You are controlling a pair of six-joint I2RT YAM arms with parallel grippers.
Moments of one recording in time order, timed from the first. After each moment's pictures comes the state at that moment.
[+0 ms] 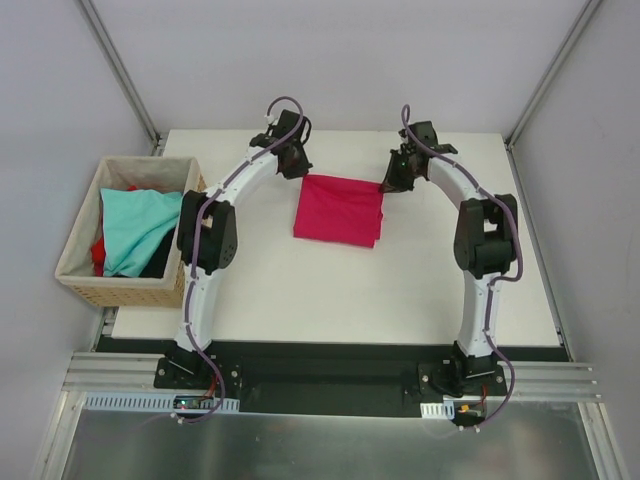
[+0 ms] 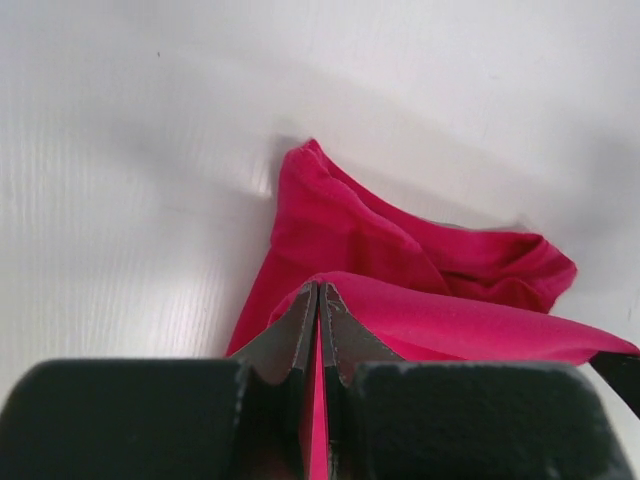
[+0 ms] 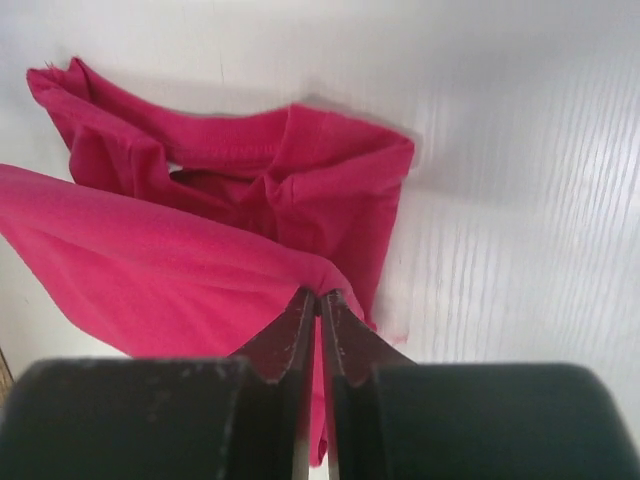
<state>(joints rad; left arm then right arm) -0.41 2.22 2.00 -0.67 -0.11 -0.69 0.22 2.13 1.78 -0.63 -0.27 0.40</state>
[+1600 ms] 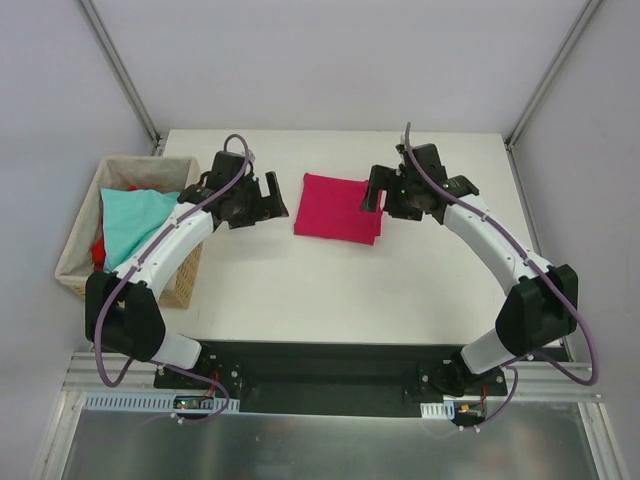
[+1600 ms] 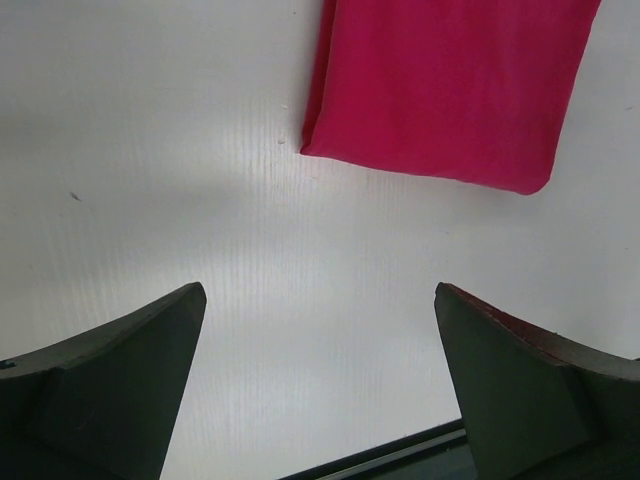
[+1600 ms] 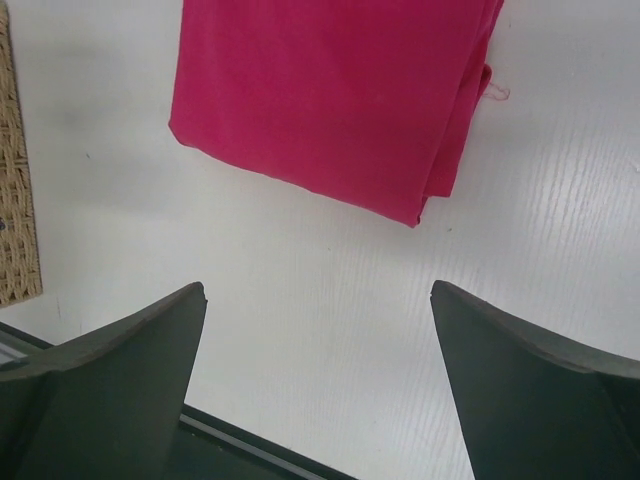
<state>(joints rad) -0.34 1.44 1.19 -0.61 0.14 -0.52 0.43 1.53 1.33 -0.65 -0.13 0.48</state>
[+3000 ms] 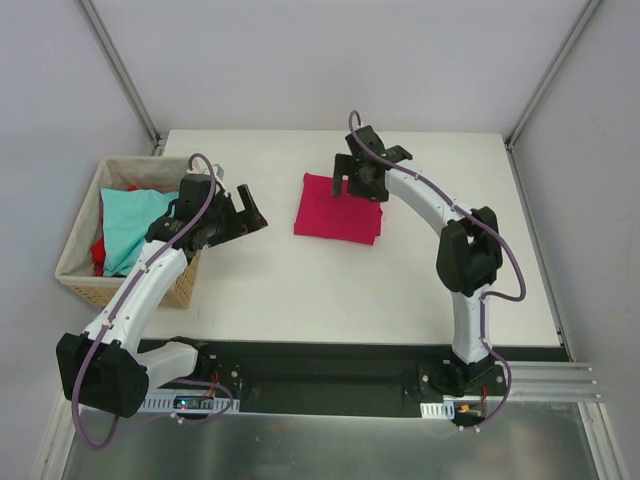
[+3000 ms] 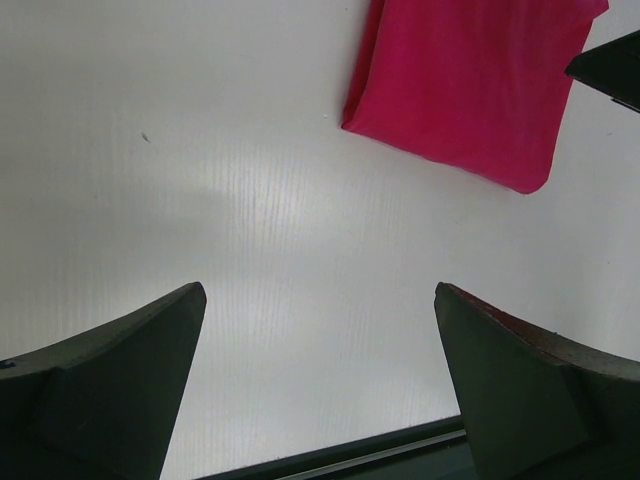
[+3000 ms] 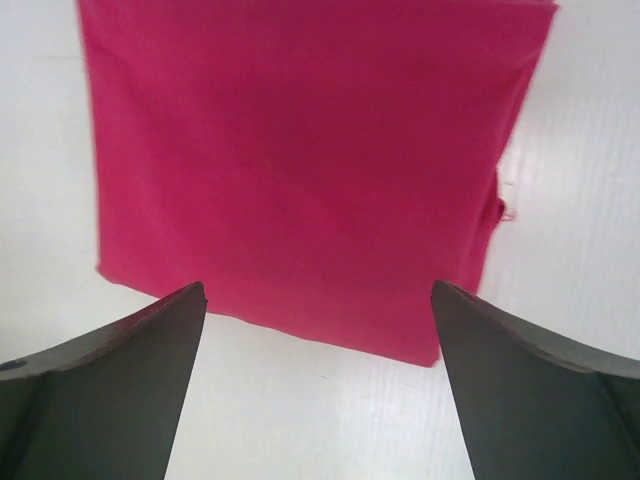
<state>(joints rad) -0.23 1.13 0.98 -0.61 0.15 -0.56 0.55 2.07 1.87 -0.80 0.15 0.54</state>
